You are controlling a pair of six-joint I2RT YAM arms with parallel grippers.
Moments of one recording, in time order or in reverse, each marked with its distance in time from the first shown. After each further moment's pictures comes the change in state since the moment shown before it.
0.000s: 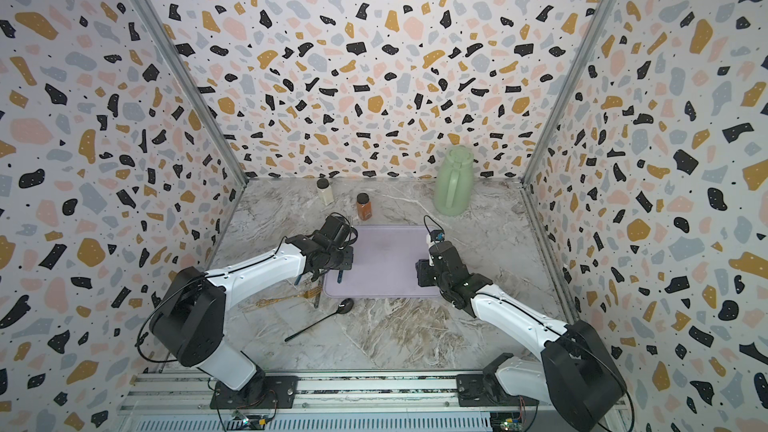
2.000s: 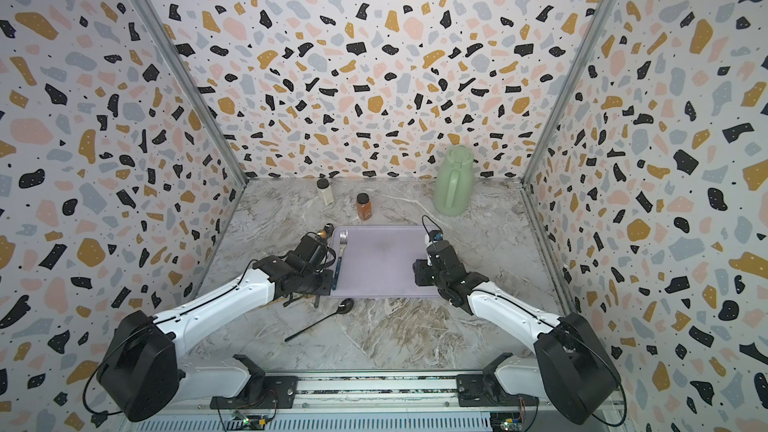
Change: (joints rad) left arm -0.014 -0.346 -0.275 -0.169 0.090 -0.015; right arm 0.000 0.033 0.010 0.013 -0.013 0.037
